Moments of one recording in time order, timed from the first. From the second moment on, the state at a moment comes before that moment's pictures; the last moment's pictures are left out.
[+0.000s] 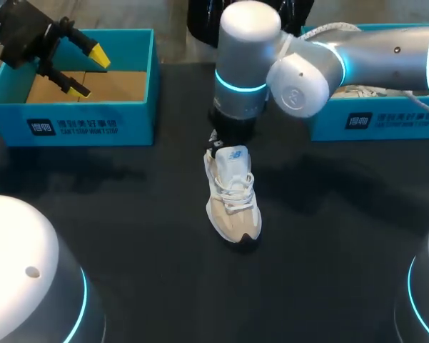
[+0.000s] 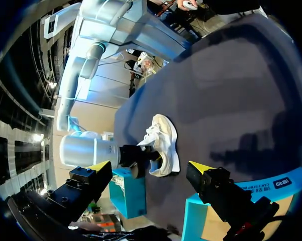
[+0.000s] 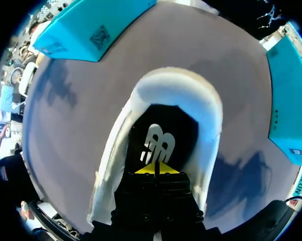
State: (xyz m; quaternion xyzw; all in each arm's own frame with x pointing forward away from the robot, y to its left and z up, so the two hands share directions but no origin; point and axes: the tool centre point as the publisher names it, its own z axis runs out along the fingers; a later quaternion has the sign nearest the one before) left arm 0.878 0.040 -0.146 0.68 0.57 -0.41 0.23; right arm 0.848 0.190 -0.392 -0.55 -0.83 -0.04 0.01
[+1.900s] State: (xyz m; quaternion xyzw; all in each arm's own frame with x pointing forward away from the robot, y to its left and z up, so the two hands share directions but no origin) left arm 0.878 0.040 -0.146 0.68 0.57 -0.41 0.23; right arm 0.881 0.211 -0.401 -0.60 -0.80 -0.07 -0.04
